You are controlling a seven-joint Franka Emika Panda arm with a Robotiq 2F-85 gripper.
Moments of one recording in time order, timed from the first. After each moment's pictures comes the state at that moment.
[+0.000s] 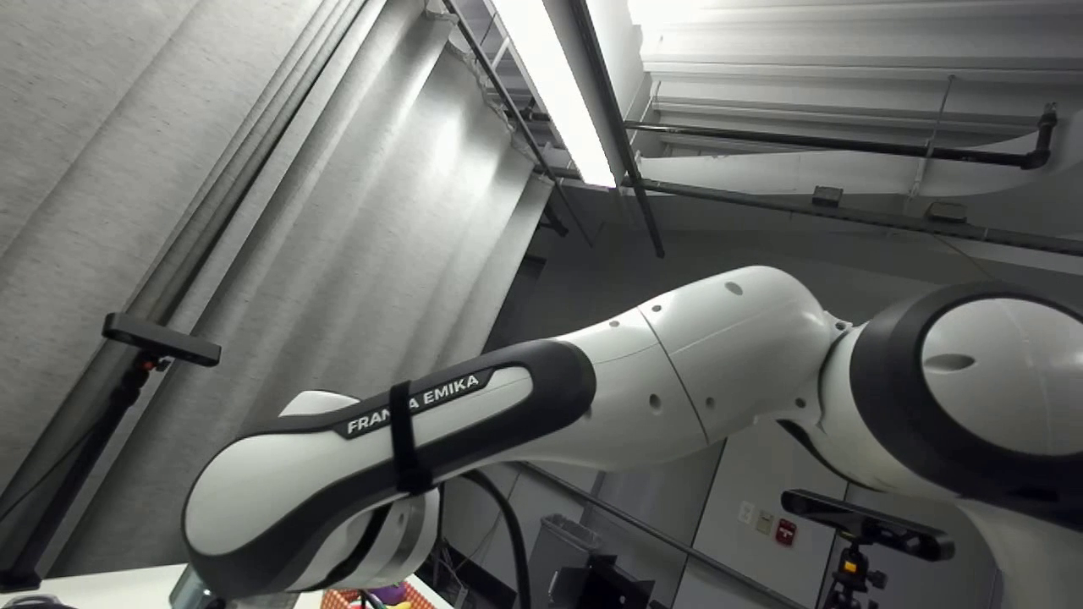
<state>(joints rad) 0.07 0.38 0.07 -2.00 0.17 2.27 0.17</state>
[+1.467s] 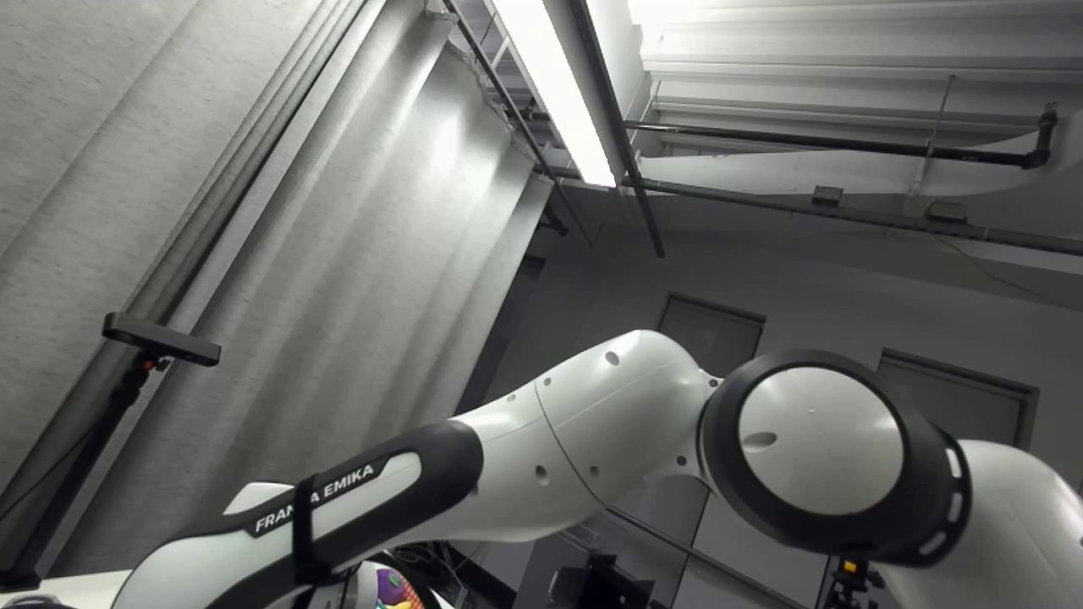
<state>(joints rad) 0.04 0.63 0.06 -1.86 0.20 2.27 0.19</state>
